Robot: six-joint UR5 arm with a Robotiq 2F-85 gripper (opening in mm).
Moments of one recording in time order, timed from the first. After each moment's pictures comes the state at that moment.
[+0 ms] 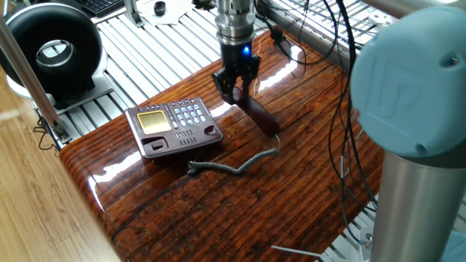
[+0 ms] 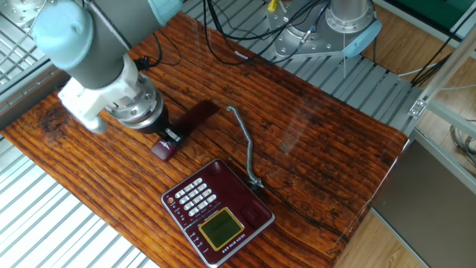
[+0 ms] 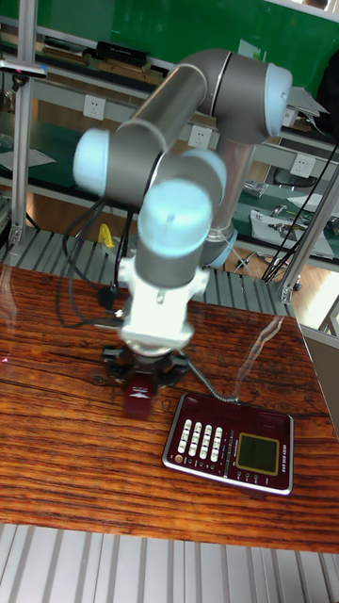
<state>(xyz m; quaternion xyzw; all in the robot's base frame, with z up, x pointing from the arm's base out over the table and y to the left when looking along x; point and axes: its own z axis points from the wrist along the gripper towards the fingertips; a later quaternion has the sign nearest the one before) 0.576 0.008 0.082 0.04 -0.99 -0.06 0.08</state>
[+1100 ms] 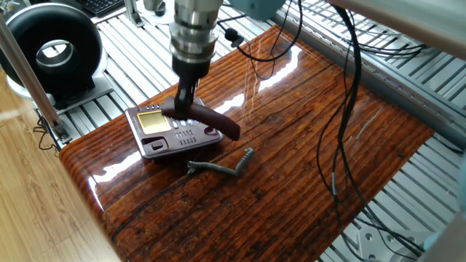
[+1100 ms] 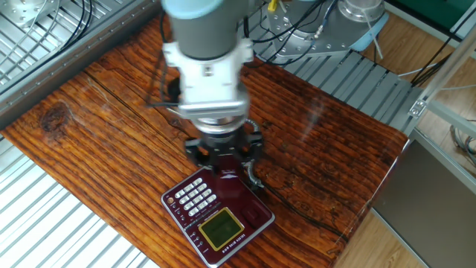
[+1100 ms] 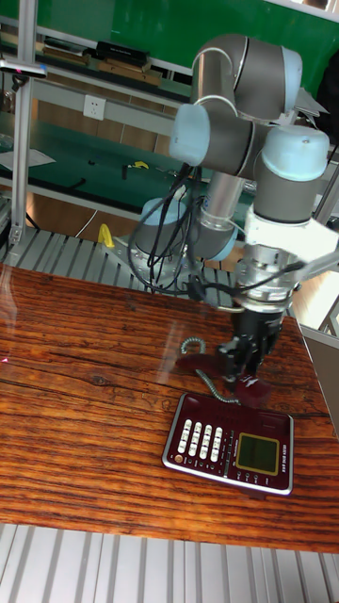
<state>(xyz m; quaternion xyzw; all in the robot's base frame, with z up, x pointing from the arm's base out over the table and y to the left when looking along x) 0.558 0.165 0.127 0.40 -0.91 -0.07 -0.07</state>
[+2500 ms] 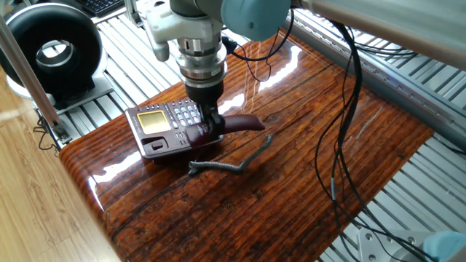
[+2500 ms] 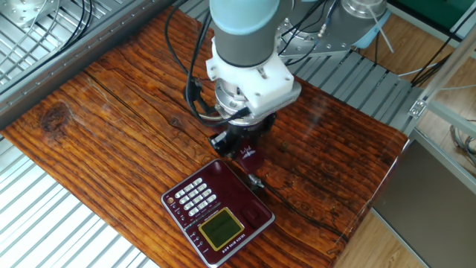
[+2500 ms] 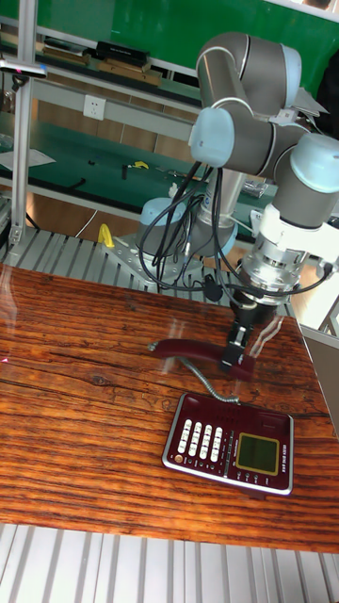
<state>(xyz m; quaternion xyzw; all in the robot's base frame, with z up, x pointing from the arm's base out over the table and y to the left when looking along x) 0.495 0.131 0.112 0.61 -0.79 0.00 0.04</state>
